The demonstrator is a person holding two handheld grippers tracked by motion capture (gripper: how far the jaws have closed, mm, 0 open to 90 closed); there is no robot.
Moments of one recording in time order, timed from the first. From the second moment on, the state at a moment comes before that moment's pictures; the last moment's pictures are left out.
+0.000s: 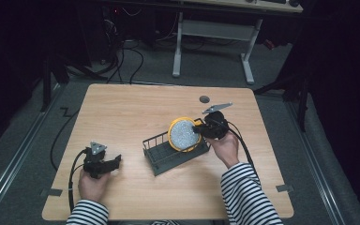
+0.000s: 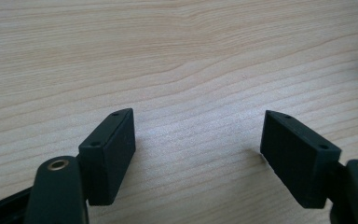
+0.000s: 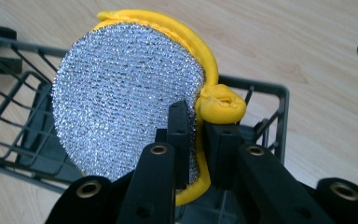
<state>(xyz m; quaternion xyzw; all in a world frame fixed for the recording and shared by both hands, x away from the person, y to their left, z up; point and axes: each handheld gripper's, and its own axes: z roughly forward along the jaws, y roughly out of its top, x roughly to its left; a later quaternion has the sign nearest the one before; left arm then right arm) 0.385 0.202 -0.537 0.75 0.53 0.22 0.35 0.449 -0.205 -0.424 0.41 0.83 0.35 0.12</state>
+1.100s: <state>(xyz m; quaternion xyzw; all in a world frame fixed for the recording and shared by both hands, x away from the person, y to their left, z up) 0.385 0.201 -0.537 0.75 0.53 0.22 0.35 0.390 -0.310 -0.415 0.49 0.75 0.40 0.18</state>
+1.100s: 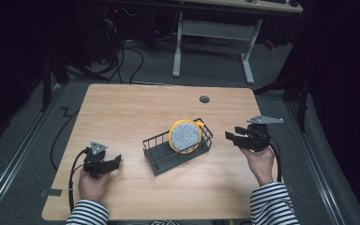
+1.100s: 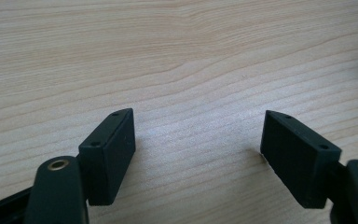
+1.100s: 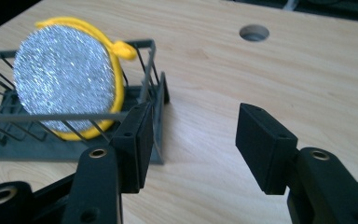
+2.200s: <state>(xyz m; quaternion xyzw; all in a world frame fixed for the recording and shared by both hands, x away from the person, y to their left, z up) 0.384 0.201 -0.537 0.75 0.53 0.22 0.35 0.337 -0.333 -0.530 0.54 0.74 0.31 0.25</state>
